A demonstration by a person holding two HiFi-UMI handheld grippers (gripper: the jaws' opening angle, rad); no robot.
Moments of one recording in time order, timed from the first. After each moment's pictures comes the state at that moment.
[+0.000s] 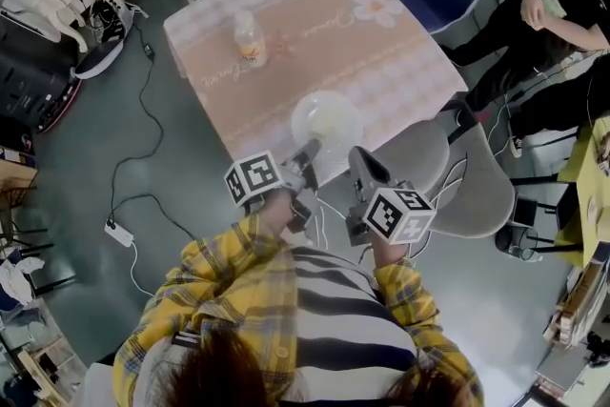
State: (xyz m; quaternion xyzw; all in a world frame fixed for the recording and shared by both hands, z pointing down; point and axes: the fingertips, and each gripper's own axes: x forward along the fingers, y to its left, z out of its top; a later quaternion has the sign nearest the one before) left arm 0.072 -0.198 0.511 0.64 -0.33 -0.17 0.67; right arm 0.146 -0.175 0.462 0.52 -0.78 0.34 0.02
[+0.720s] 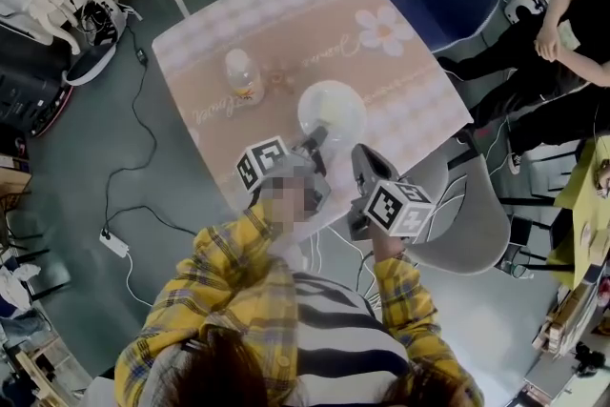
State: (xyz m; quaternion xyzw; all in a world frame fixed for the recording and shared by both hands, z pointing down) left arm 0.090 -0.334 0.536 0.62 -0.35 -0.19 0.68; right arm 0.159 -0.291 0.491 0.53 -0.77 0.36 0.05
